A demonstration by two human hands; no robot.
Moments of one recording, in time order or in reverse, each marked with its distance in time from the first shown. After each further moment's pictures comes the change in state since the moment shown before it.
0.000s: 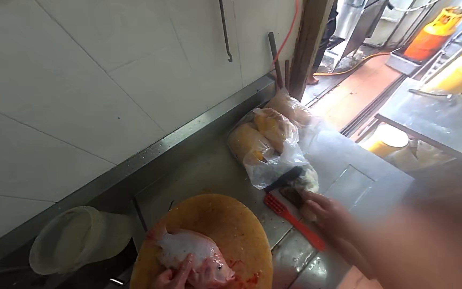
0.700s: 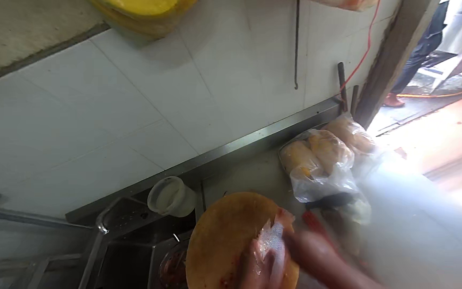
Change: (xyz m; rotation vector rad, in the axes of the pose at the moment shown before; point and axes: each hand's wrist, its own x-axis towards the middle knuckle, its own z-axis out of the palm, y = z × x) left_hand -0.071 0.048 0.098 0.434 0.011 0.248; right_hand -0.033 -0.143 0.061 -0.498 -0.405 -0.342
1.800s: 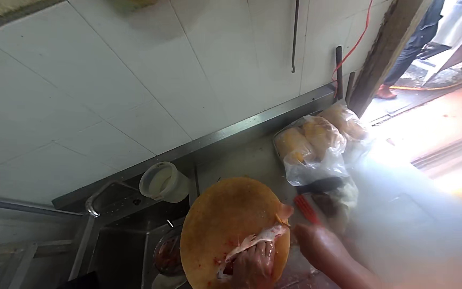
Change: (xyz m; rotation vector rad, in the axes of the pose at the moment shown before) left_hand -0.035 -0.034 0.047 0.637 0.686 0.774; right_hand -0.042 0.027 0.022 0.090 0.043 0.094
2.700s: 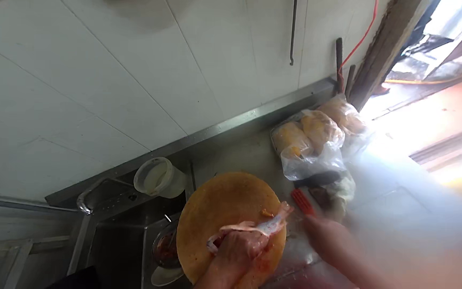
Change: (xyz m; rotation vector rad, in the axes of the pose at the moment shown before) left_hand 0.026 -0.056 0.006 -0.328 -0.123 0.313; right_hand 0.006 0.048 0.008 -0.034 0.204 -0.138
